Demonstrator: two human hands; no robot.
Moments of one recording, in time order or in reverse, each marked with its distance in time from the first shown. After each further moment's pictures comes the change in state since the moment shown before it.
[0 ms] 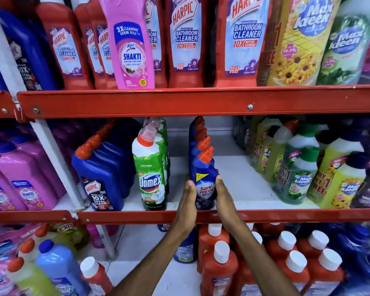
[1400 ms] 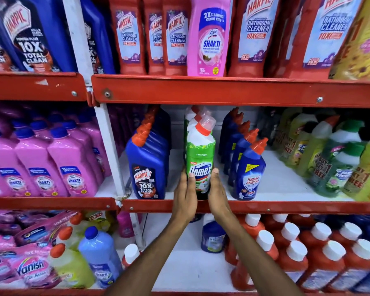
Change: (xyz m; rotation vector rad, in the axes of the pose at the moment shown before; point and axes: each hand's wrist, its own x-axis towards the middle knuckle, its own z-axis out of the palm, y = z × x) left_hand -0.008 0.011 -0.129 0.281 0.214 0.065; right_hand -0.006 0.005 0.152 0.012 0.111 -0.114
